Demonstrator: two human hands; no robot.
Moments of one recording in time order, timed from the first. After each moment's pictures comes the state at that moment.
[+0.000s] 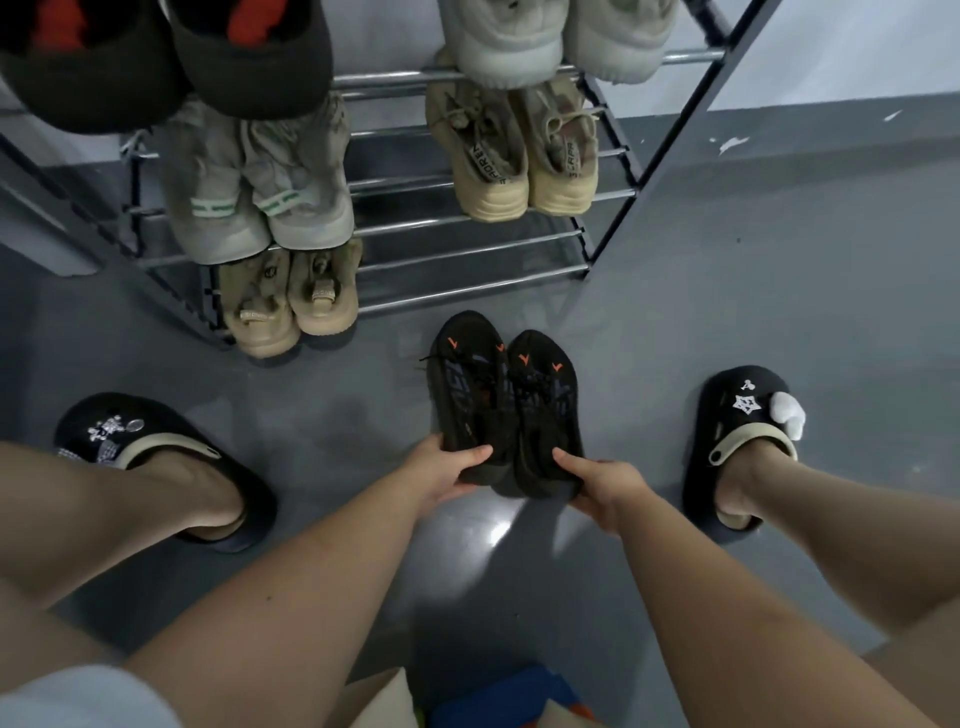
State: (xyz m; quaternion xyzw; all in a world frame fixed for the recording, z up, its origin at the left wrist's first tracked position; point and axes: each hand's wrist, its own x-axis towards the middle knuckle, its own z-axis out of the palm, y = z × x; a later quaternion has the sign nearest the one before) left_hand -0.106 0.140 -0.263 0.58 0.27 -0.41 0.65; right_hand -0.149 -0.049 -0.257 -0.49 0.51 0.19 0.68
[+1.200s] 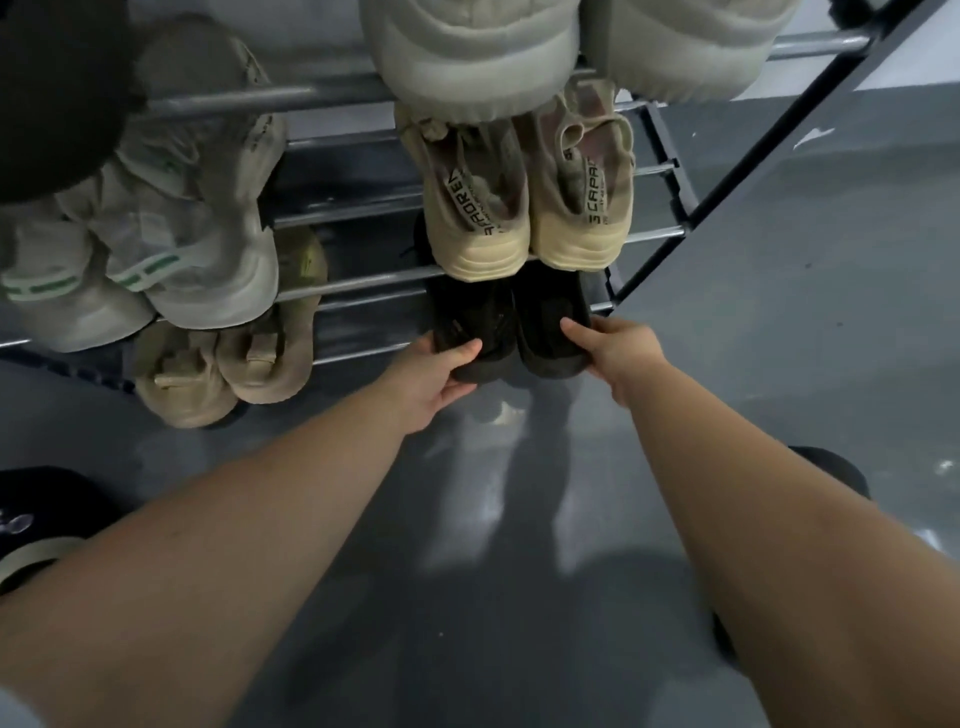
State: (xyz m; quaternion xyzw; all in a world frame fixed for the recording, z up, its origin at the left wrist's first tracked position) left_hand 0.089 0.093 -0.292 0.55 0.28 -0.33 0.71; right_hand 0.087 -0.103 -0.281 -0.70 0.37 0.15 0.59
